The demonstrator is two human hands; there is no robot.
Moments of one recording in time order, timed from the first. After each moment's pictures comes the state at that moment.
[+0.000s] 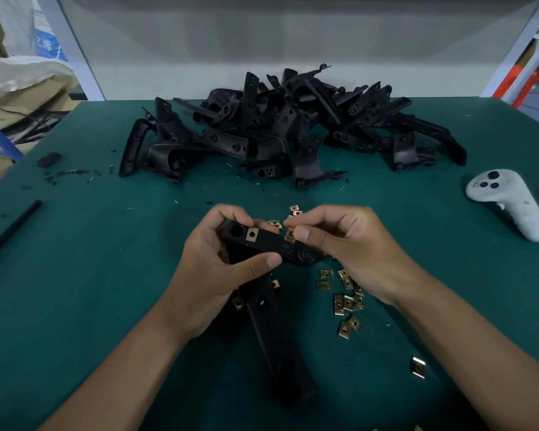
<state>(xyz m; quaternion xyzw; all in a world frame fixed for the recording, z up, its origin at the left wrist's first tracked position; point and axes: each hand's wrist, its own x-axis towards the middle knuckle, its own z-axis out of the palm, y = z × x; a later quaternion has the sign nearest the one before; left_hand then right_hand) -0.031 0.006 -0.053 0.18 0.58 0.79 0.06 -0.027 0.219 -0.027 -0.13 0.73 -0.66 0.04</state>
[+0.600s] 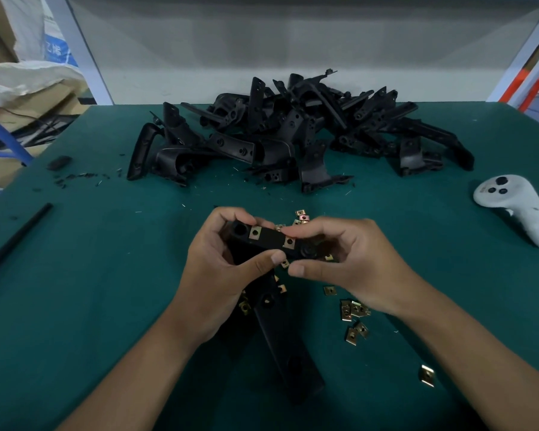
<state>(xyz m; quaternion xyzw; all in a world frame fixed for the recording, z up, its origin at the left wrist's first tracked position) -0.029 0.011 -0.053 0.15 0.60 0.79 0.00 -0.022 0.218 -0.032 -0.18 0.76 -0.62 0.06</state>
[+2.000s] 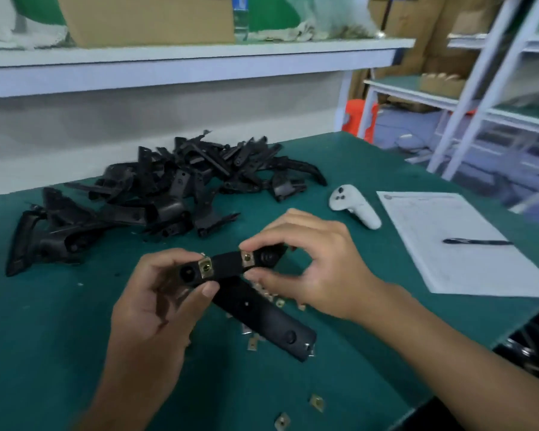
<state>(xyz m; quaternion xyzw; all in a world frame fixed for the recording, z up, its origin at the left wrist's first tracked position) 0.013 0.046 -0.007 0.25 0.66 0.70 -0.09 0.043 0.266 0.030 -0.25 0.83 -0.37 -0.34</state>
